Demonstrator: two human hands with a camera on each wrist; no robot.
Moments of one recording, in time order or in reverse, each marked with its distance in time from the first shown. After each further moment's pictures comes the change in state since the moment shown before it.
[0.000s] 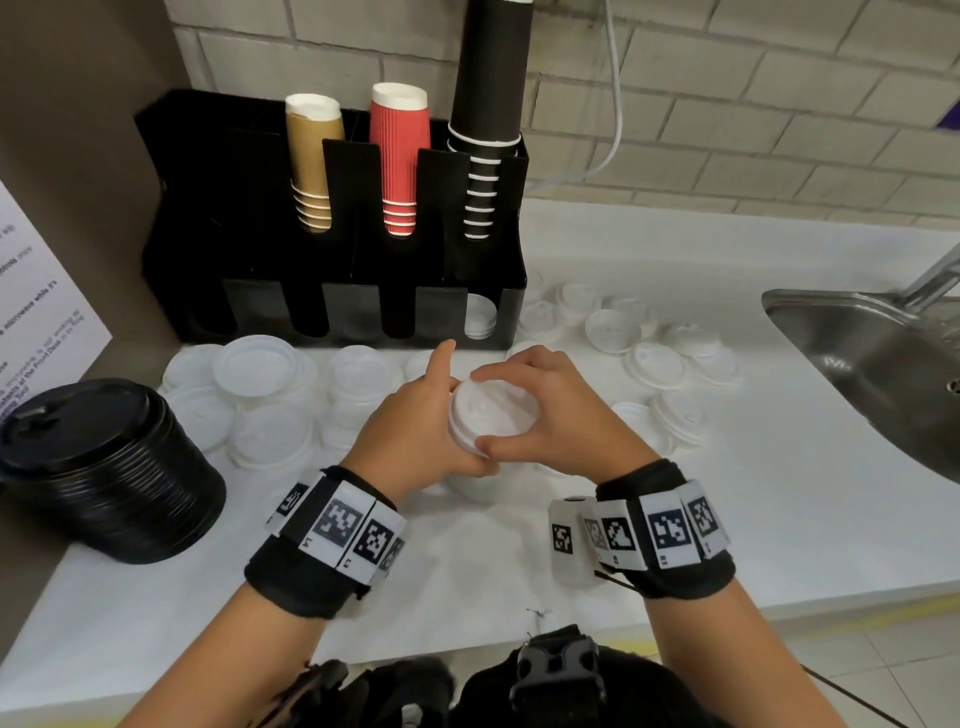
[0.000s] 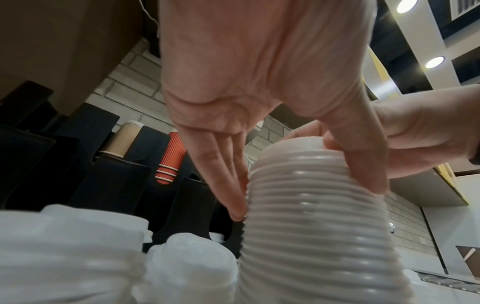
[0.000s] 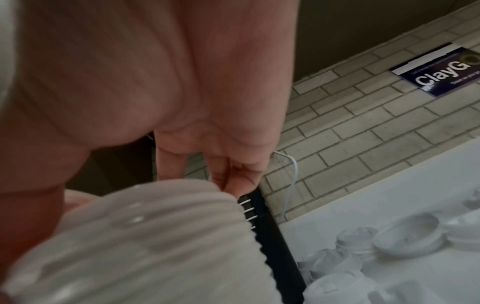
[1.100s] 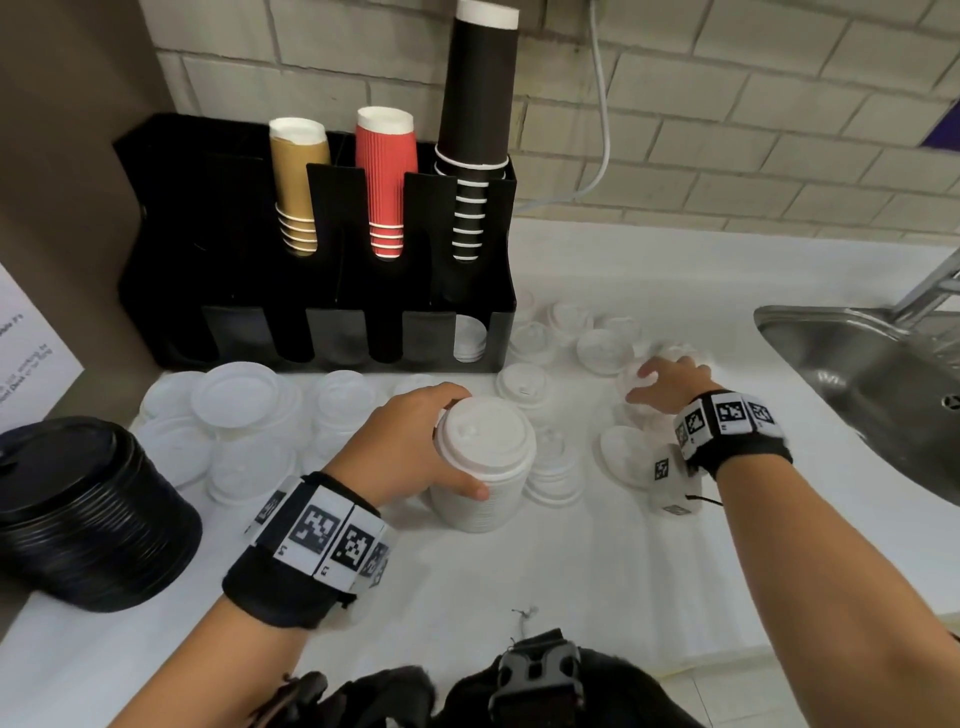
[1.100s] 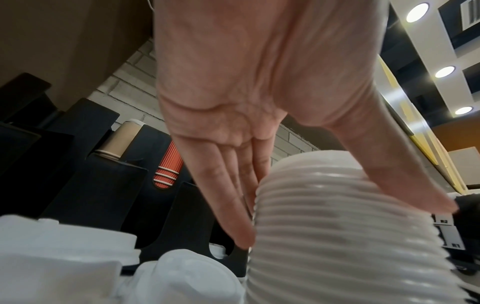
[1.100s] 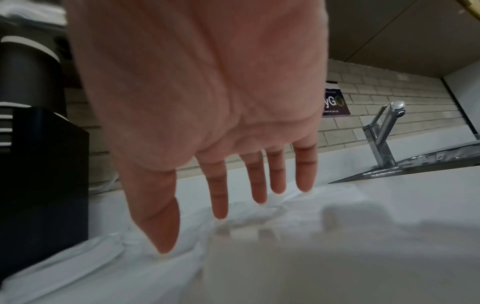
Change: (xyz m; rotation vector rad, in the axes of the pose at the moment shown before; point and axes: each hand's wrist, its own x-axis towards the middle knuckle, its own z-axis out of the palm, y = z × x) left_hand 0.019 0.004 -0.011 -0.032 -0.079 -0.027; right_hand 0.050 0.165 -0.084 -0.449 -0.085 0.832
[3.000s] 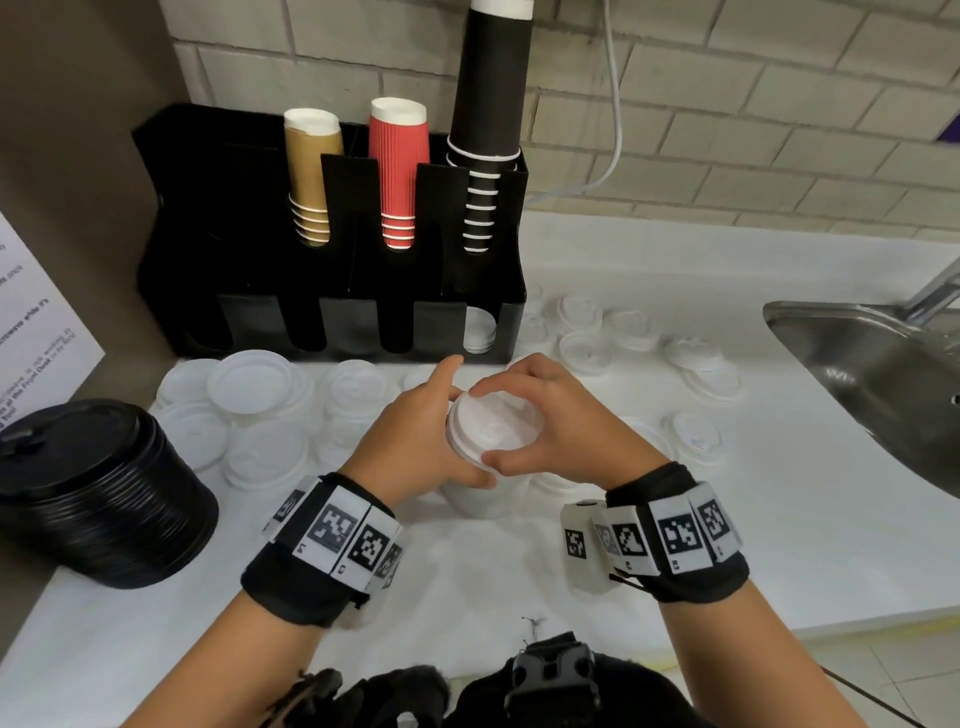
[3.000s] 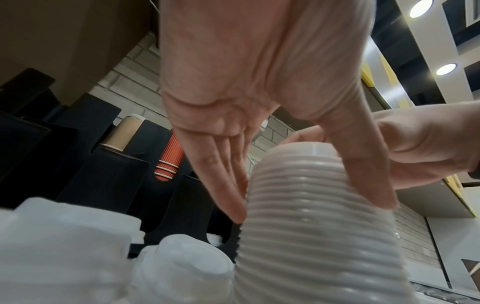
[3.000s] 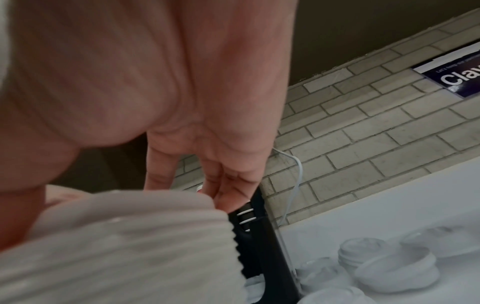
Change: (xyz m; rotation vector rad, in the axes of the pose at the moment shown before) left_hand -0.009 -0.002 0.007 -0.036 0.041 0.015; right_hand -0.149 -0.094 0.021 0.432 0.019 -0.883
